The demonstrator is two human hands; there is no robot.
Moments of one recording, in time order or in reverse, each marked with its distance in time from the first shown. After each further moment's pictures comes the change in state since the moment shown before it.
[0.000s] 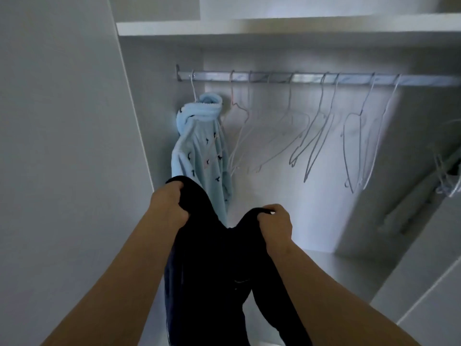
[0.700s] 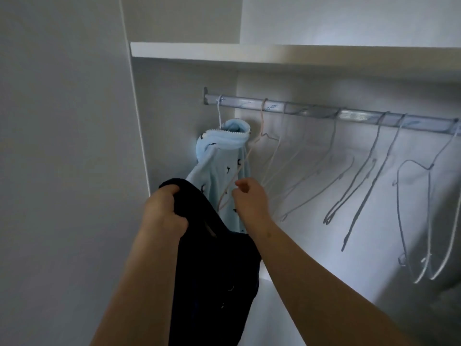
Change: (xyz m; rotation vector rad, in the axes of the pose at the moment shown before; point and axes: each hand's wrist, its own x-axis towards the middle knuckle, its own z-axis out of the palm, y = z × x) left_hand 0.058 0.054 0.057 -0.179 0.002 0.158; right_hand 0.110 -0.123 0.075 0.008 -0.309 -0.339
